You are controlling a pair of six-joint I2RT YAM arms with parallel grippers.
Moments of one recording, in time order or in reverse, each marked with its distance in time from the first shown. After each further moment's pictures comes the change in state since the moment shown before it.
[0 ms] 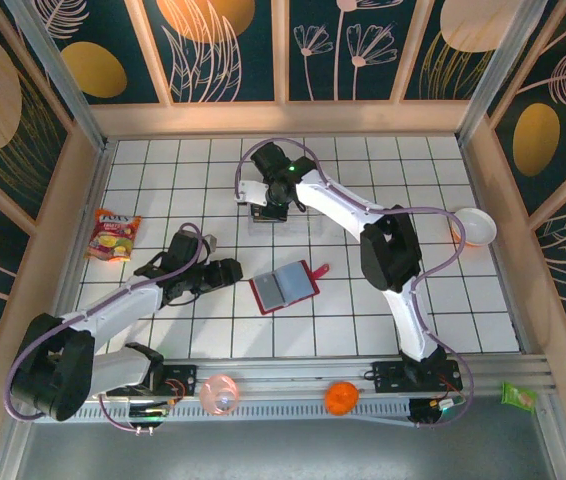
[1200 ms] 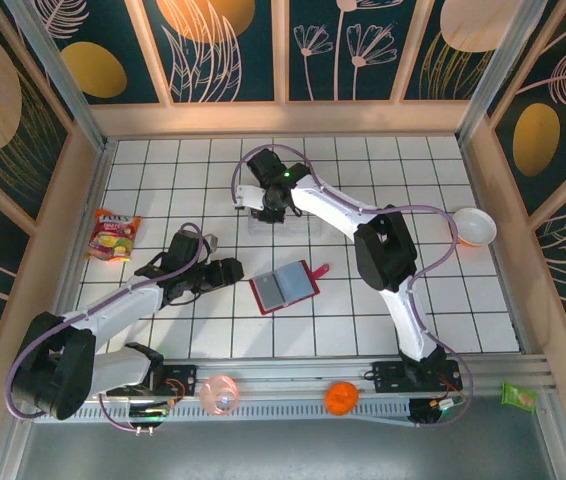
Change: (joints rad) left arm 0.000 0.007 -0.010 0.035 0.015 -0.001; right arm 0.016 0.027 -0.029 0.084 0.038 0.024
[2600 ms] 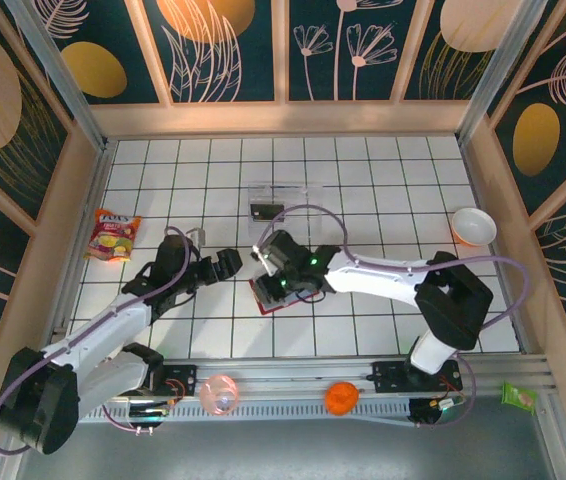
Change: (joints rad) left arm 0.000 -0.212 -0.070 0.085 -0.124 -0.045; right arm 0.330 -0.561 -0.906 0.368 -0.127 1.194
